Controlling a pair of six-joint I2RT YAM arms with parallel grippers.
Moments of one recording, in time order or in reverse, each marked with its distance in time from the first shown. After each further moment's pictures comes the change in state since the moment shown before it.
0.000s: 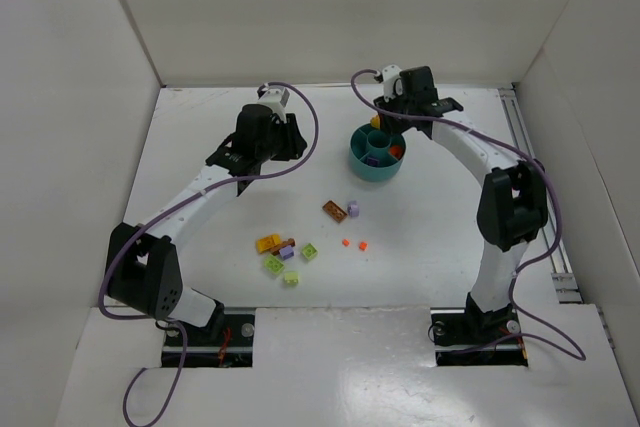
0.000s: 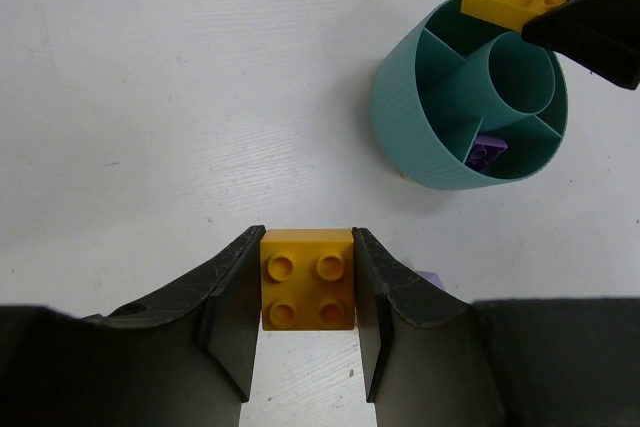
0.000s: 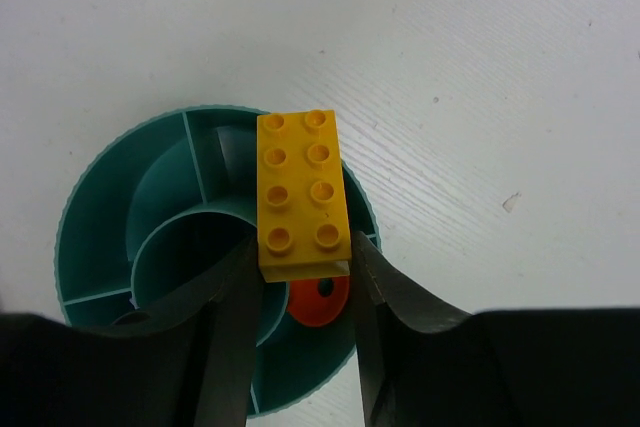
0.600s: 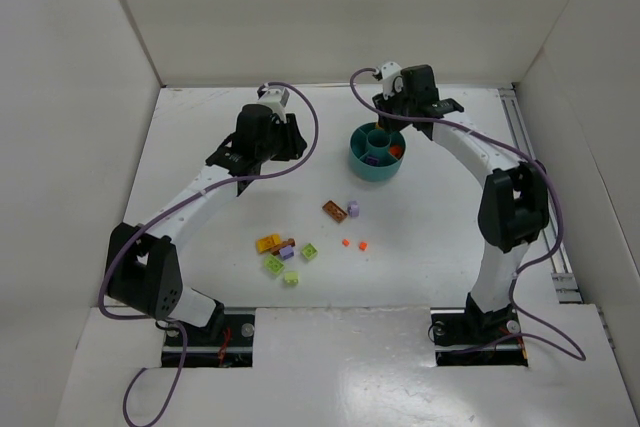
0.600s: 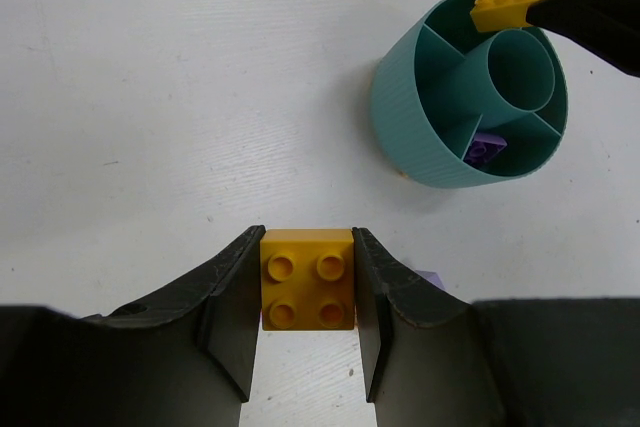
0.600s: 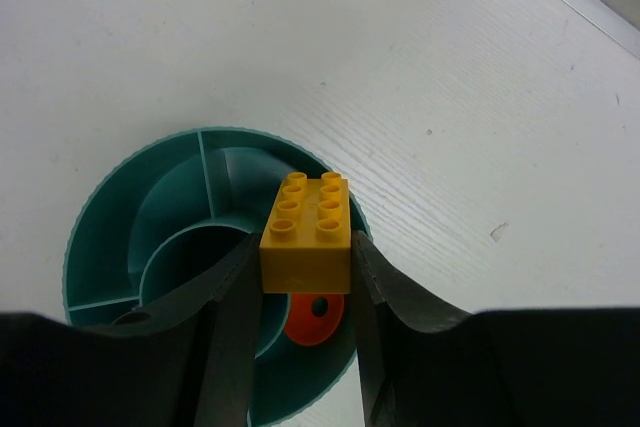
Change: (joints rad) left arm 0.000 0.000 0.000 -0.002 0.000 -0.002; right arm 0.000 -0.016 -0.007 0.060 -0.014 -0.037
